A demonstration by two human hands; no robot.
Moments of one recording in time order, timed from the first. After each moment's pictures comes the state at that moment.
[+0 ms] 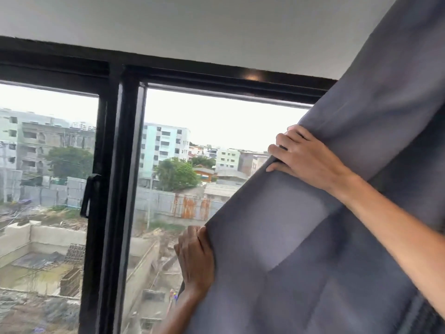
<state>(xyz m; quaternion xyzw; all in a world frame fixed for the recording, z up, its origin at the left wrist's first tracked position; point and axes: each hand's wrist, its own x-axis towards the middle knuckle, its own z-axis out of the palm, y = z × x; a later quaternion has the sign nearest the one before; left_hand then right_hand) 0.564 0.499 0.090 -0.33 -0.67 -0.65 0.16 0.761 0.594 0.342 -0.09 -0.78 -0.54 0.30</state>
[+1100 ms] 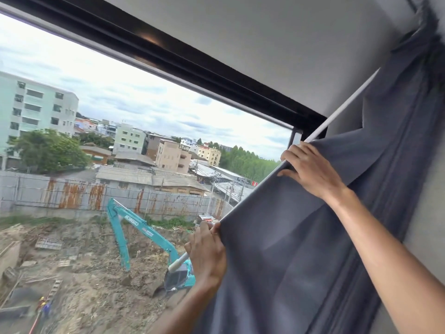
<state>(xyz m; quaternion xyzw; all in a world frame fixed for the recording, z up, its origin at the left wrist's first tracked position) 0.815 0.654 0.135 -0.48 -0.60 -0.64 -0.09 1.025 0.703 0.363 -0.36 -0.78 -0.48 0.19</state>
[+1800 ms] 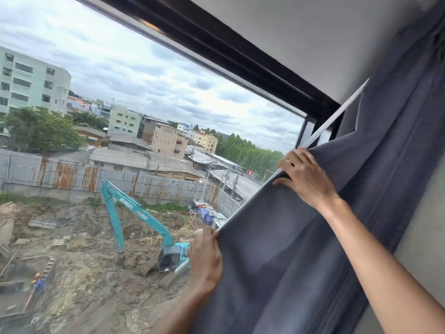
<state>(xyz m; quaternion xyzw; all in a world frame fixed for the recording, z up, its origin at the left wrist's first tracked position) 0.800 0.664 0.087 -0.54 -0.60 -0.58 -0.12 1.002 0.713 0.316 -0.40 -0.78 -0.46 0.16</state>
